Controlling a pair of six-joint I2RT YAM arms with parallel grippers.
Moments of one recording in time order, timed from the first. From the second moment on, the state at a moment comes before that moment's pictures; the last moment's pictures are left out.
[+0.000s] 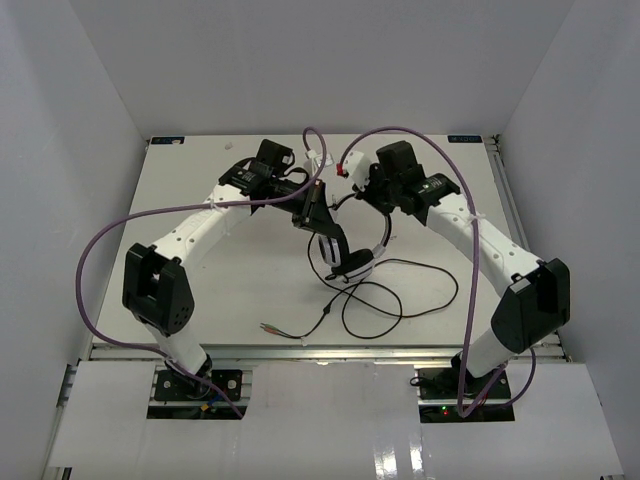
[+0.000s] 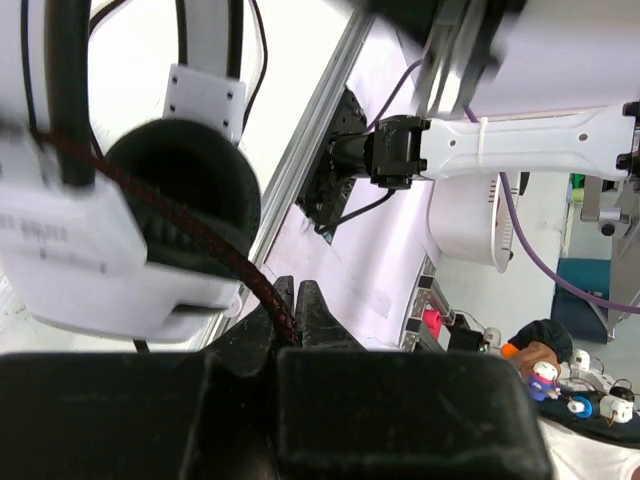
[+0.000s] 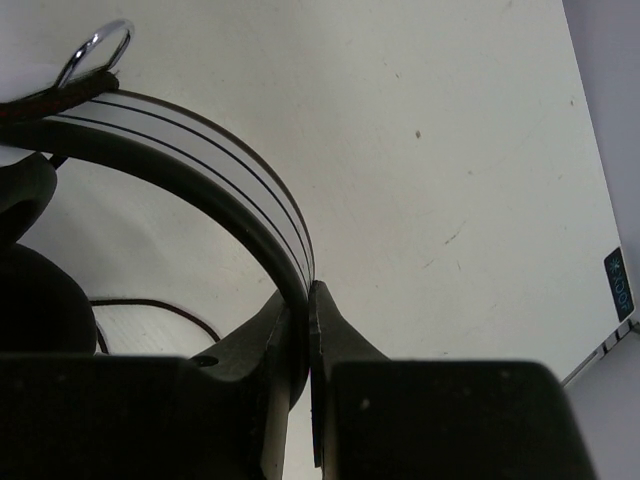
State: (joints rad) left arm -0.51 1.72 1.55 -0.68 0.99 -0.32; right arm 0.58 1.56 1.43 -0.61 -0.07 -0.63
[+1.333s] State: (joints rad) left arm -0.81 1.22 0.62 0.44 0.42 -0.20; right arm 0.14 1.44 1.61 -0.55 -0.30 0.23
